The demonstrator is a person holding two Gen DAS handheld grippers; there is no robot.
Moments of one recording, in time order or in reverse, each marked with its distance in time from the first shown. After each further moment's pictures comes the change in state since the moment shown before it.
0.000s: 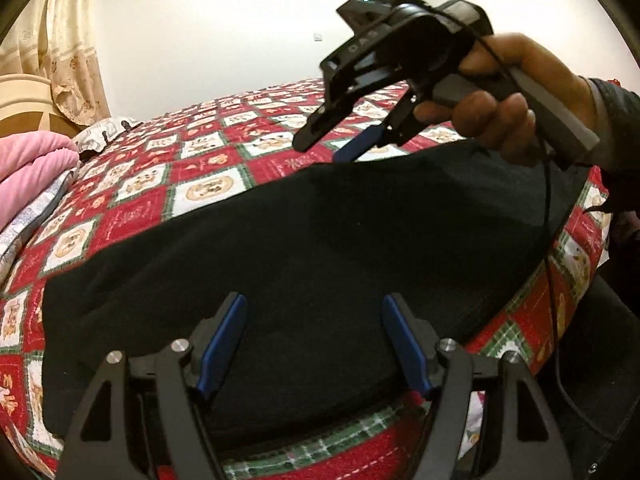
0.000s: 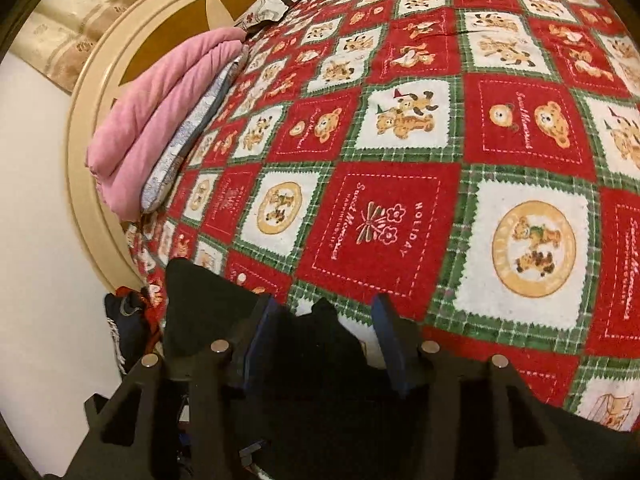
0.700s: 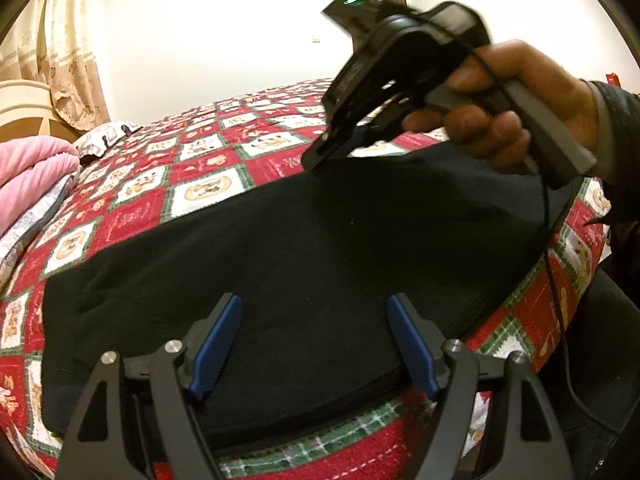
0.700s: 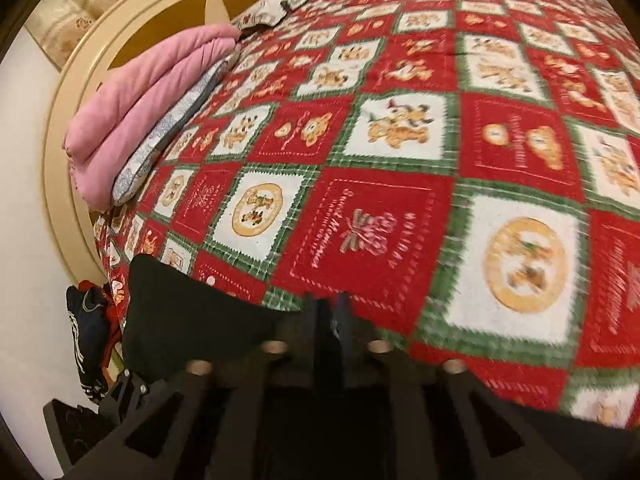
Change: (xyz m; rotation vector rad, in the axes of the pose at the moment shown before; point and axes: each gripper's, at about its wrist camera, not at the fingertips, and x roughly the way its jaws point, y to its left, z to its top) left arm -0.004 -0.005 -0.002 0.021 -0.006 0.015; right arm -0.013 0.004 -0.016 -0.066 -0.097 -0.115
